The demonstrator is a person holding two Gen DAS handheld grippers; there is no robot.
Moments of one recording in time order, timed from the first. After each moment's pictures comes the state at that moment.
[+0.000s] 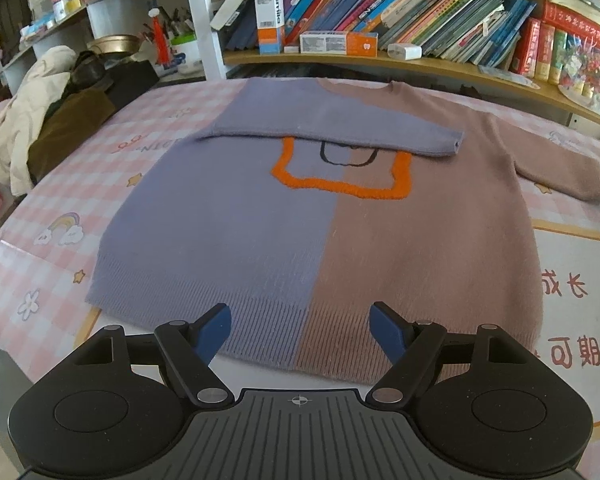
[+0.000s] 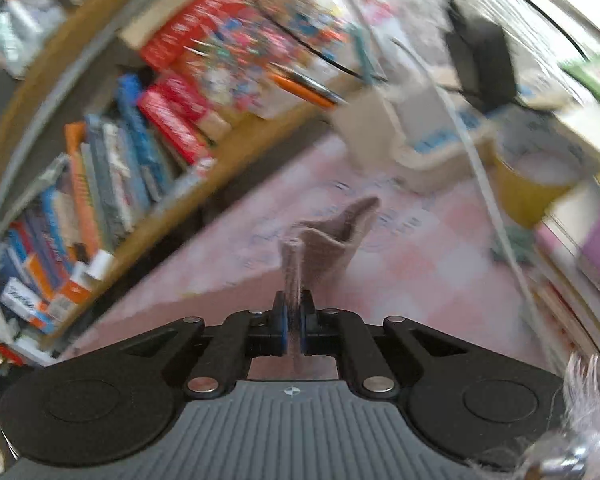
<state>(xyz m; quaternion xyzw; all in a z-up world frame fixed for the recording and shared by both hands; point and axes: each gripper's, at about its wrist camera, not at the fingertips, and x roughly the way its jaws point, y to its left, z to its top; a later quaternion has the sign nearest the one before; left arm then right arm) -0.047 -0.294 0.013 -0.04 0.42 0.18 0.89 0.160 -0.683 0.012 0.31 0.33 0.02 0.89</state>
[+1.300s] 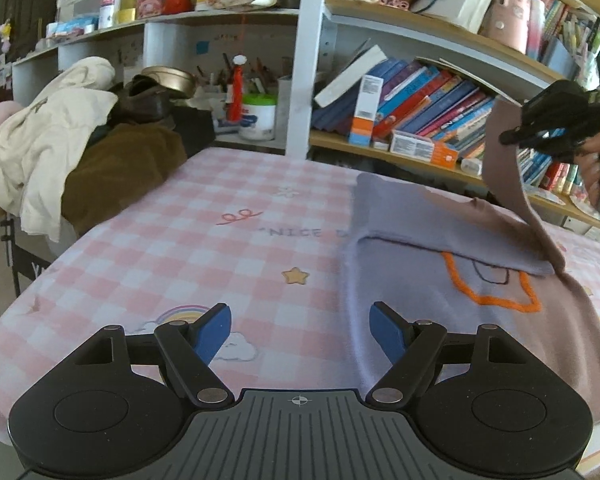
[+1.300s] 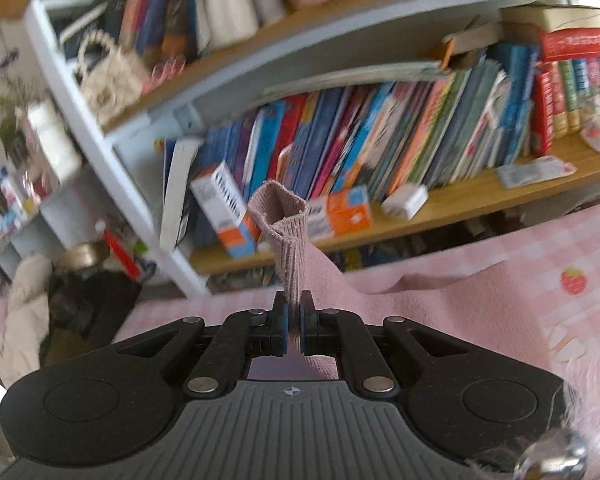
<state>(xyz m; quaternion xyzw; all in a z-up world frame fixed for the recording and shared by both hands) -0.092 -0.047 0.023 -0.10 0.30 0.13 0.94 0.171 -0.275 0.096 0.16 0.30 0.17 0.93</state>
